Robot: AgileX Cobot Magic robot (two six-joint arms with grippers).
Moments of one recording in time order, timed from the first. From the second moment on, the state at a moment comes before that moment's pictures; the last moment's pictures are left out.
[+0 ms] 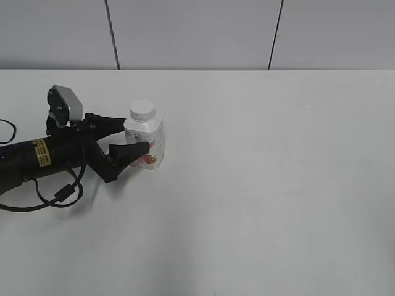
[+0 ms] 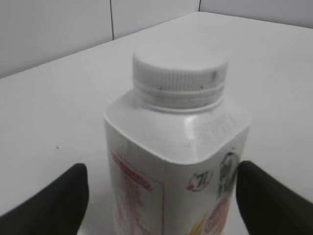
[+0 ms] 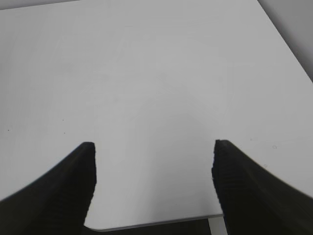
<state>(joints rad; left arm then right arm) -0.07 2.21 -0.81 1.03 -1.21 -0.25 -0.06 -0.01 -0.51 0.09 1.09 -0.04</state>
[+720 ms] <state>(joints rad) -0.10 2.28 -0.88 1.08 -1.21 -0.26 -0.06 -0.01 -0.51 0.09 1.09 -0.04</state>
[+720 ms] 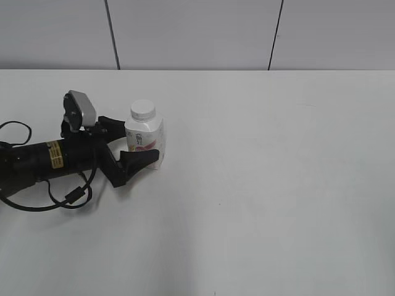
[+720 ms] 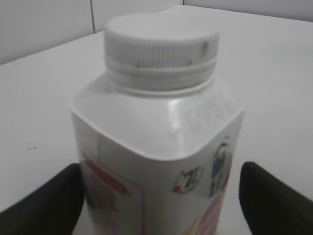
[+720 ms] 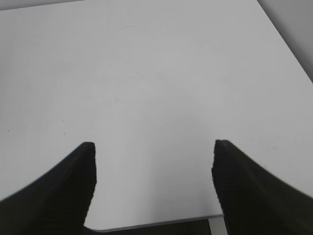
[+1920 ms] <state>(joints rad) -0.13 2.31 -0.88 1.24 -1.26 -0.26 -0.06 0.27 -0.63 0.09 1.09 -0.04</state>
